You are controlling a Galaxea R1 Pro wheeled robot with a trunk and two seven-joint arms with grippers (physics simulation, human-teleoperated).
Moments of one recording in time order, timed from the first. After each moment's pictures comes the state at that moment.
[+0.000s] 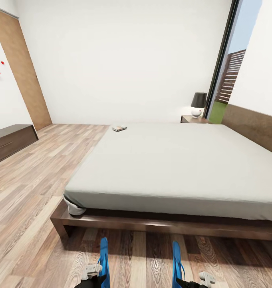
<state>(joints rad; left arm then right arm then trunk) -0.39 0.08 -0.45 -0.23 0.69 -0.09 -0.54 -0.41 -0.17 -0.16 -0.11 -0.23 0.00 0.80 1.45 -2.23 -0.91</state>
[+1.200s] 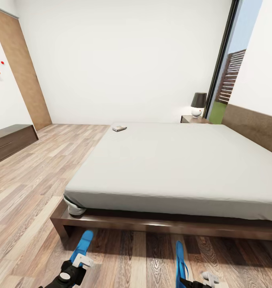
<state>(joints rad) -0.45 0.11 -0.44 -0.31 0.09 0.06 0.10 -0.41 -0.19 -0.17 -0.11 -0.23 0.00 0.80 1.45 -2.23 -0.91</state>
